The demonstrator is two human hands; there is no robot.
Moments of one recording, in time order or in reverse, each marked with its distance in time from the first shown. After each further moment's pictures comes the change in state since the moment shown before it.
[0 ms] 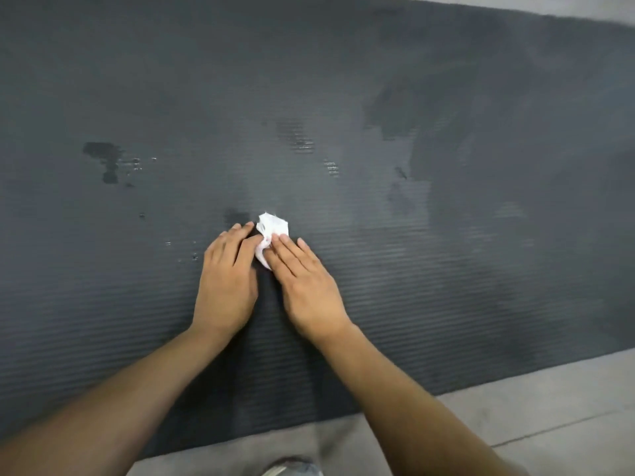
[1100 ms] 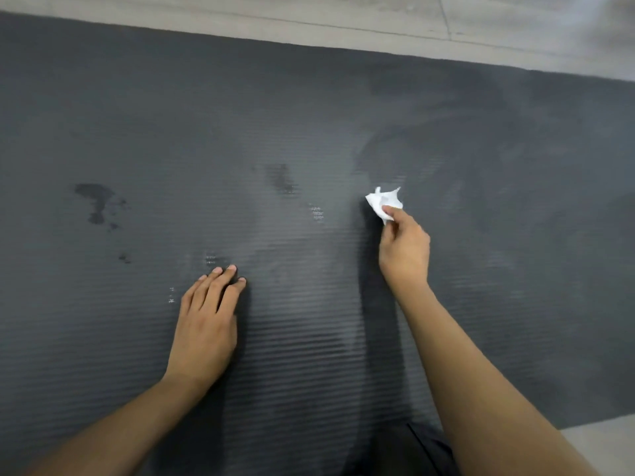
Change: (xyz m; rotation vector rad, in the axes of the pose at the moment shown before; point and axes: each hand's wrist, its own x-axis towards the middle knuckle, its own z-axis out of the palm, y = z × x) left_hand -0.001 0.006 0.003 0.224 -0.066 0.001; right_hand 0.053 0.169 -0.101 0.282 0.402 0.729
